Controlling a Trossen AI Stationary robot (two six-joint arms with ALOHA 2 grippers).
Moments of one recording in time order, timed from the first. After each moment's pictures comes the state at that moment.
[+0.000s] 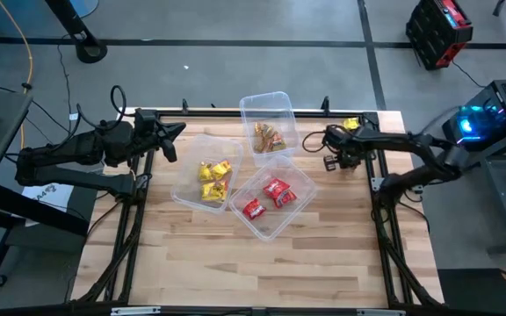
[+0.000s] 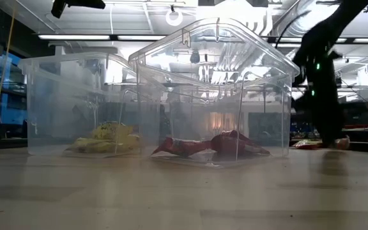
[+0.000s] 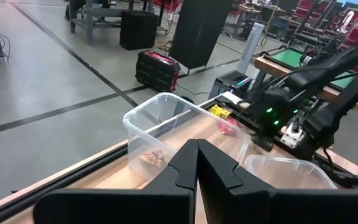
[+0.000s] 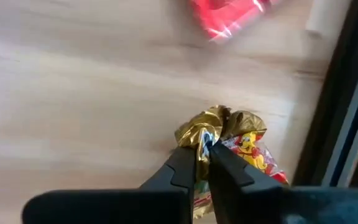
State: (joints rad) left arm 0.06 0.71 0.95 -0.51 -0.59 -0.39; right arm -0.65 1.37 0.66 -0.86 0.22 0.71
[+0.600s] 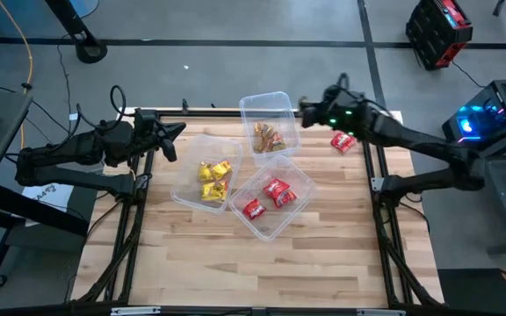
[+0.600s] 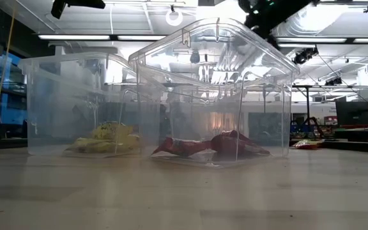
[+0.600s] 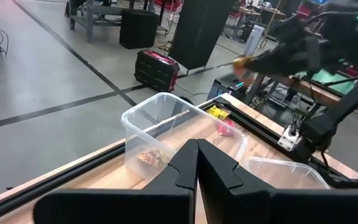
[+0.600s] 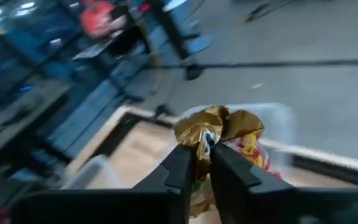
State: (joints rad) left arm 0.06 0.71 0.95 -0.51 -0.59 -0.42; right arm -0.45 1.17 1.02 -0.18 0.23 0.60
